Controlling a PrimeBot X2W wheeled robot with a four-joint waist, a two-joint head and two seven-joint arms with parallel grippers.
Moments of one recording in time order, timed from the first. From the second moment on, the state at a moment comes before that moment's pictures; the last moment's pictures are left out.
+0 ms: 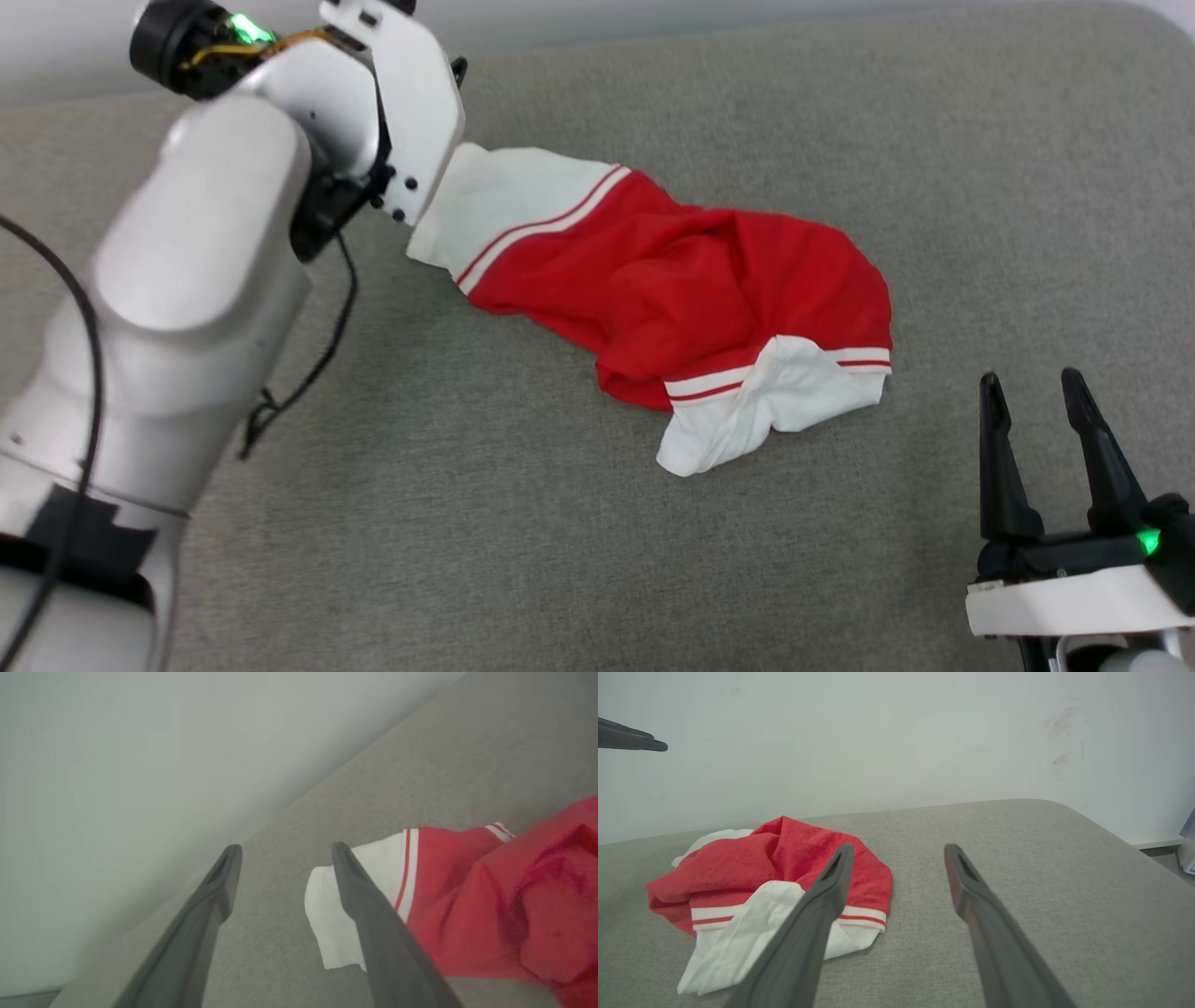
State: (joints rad) left arm -1.11 0.34 -0.59 0.58 -0.37 -0.13 0.49; right arm 0.02 -0.05 -0.05 -0.07 0.16 0.13 -0.26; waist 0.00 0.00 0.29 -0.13
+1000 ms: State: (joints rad) left arm -1.39 0.61 -1.18 0.51 -0.85 -0.13 1.07; right arm -0.12 -0.05 -0.04 -0.10 0.21 0.13 -0.26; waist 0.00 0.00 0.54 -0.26
